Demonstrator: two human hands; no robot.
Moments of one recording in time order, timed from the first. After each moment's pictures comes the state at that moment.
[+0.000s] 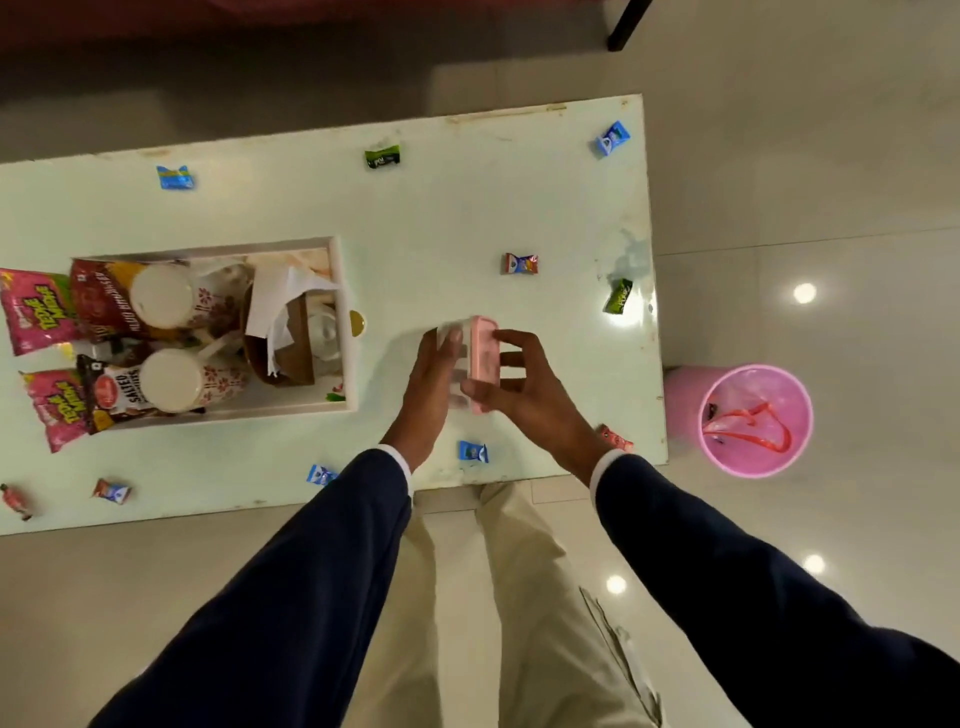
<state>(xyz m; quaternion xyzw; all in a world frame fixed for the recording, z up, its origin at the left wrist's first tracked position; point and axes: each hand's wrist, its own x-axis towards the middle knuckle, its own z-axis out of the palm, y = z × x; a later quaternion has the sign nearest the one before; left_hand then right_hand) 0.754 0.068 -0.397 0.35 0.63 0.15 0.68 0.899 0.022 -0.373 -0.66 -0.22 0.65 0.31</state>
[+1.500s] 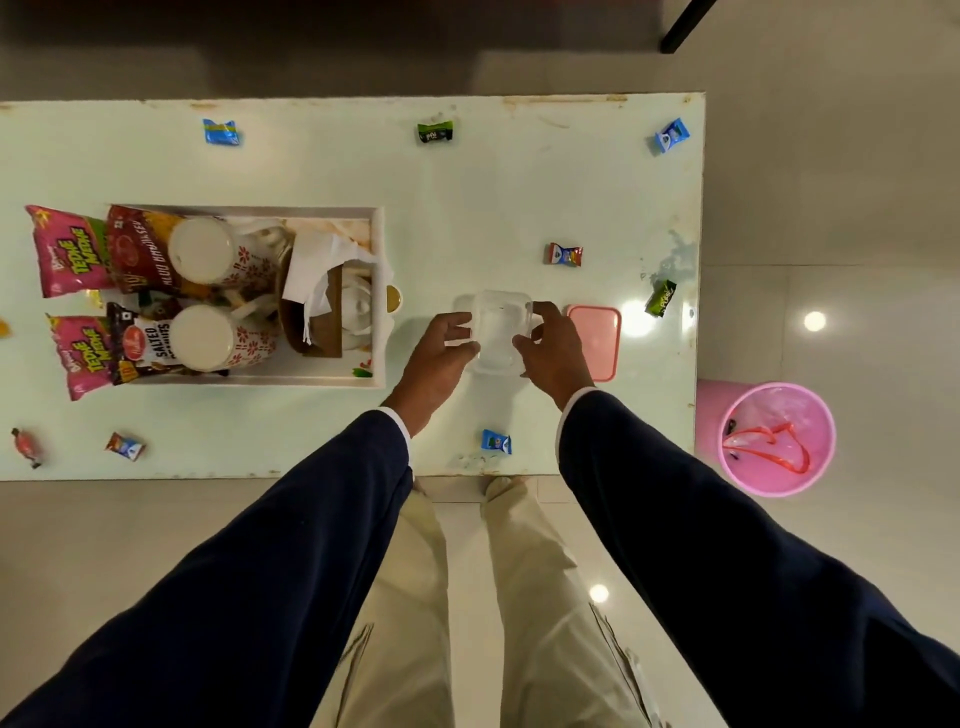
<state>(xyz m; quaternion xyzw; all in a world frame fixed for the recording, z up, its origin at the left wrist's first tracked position) 0.719 0.086 -0.426 0.39 0.66 0.08 0.63 0.882 0.065 -0.444 -0.78 -0.29 0.53 0.17</state>
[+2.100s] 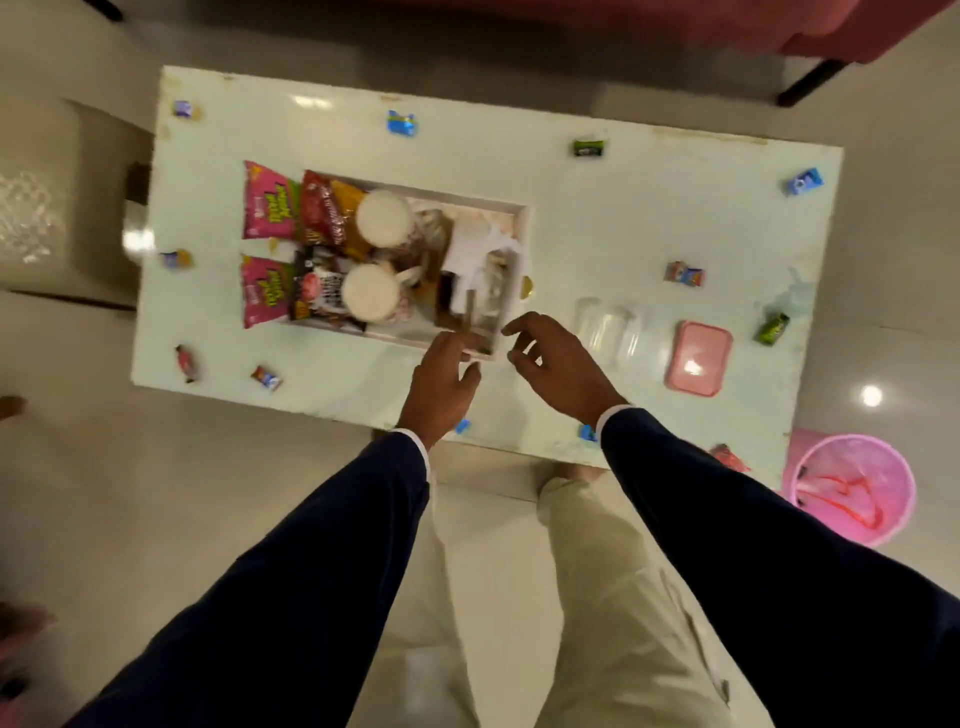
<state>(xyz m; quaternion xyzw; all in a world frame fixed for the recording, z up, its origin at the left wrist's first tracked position) 0.559 0.044 -0.378 0.56 0.66 0.14 0.48 0.747 0.063 -0.363 -0.59 -0.60 0.52 0.14</state>
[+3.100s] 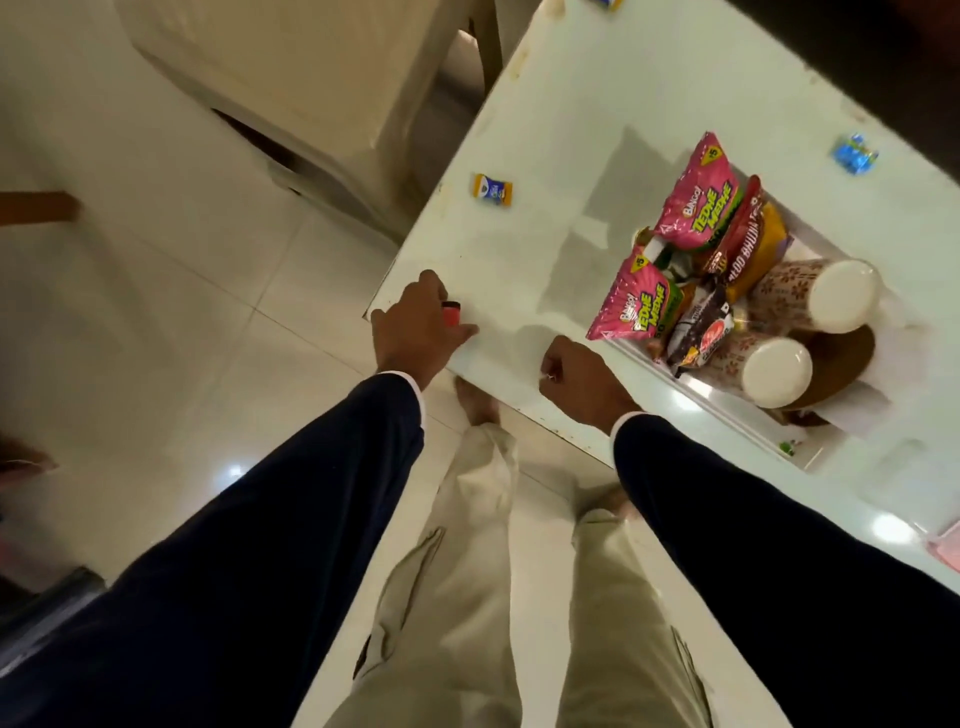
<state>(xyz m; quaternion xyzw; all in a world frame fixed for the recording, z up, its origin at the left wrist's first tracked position) 0.104 0.088 -0.472 0.41 0.83 0.00 0.38 0.331 0.118 -0.464 -0.57 -0.61 0.52 -0.17</state>
